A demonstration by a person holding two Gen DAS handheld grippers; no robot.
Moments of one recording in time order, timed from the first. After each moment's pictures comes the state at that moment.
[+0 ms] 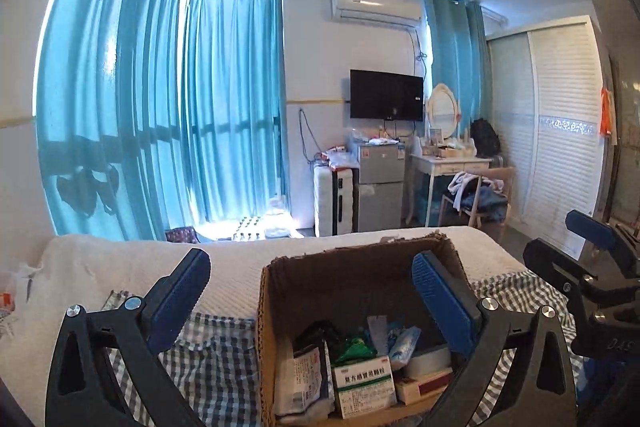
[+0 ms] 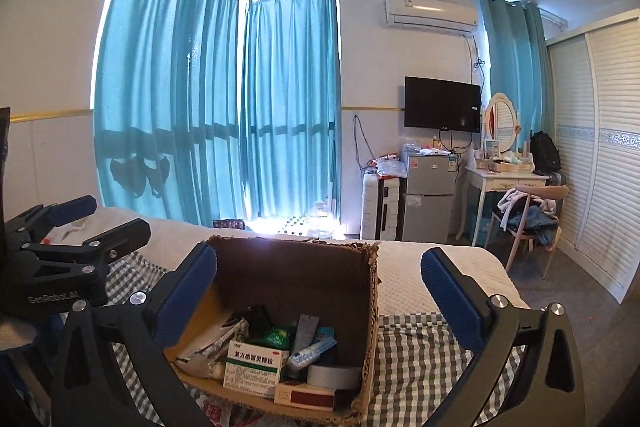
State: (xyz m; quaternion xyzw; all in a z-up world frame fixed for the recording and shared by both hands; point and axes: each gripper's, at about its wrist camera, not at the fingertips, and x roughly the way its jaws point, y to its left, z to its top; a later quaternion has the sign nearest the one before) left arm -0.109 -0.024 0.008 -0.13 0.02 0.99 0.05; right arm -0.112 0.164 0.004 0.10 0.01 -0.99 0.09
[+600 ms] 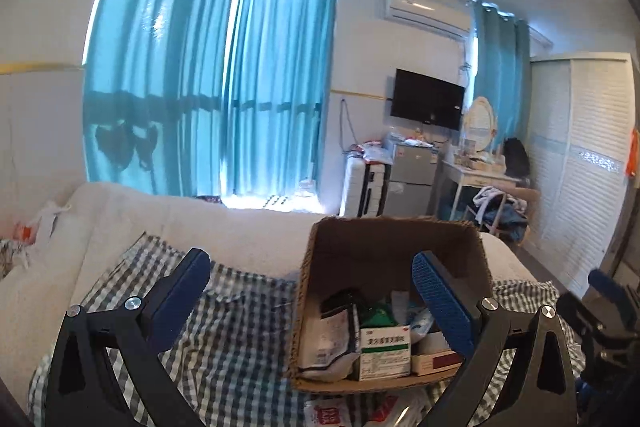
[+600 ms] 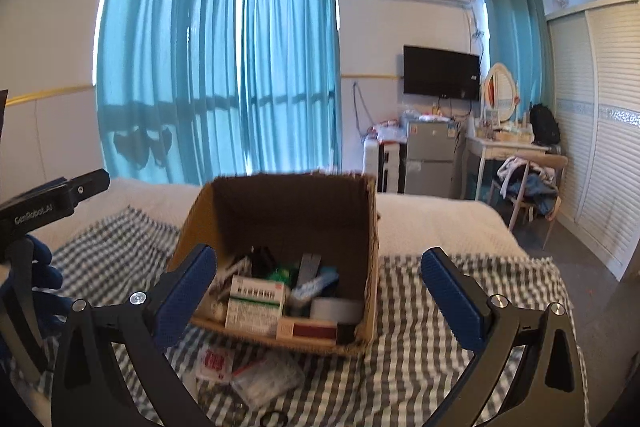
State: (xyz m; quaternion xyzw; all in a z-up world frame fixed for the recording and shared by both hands) left arm -0.075 -0.070 -0.019 -0.15 -0.05 0.99 -0.02; right arm -0.079 0.171 -0.052 0.16 0.00 -0.98 0.09
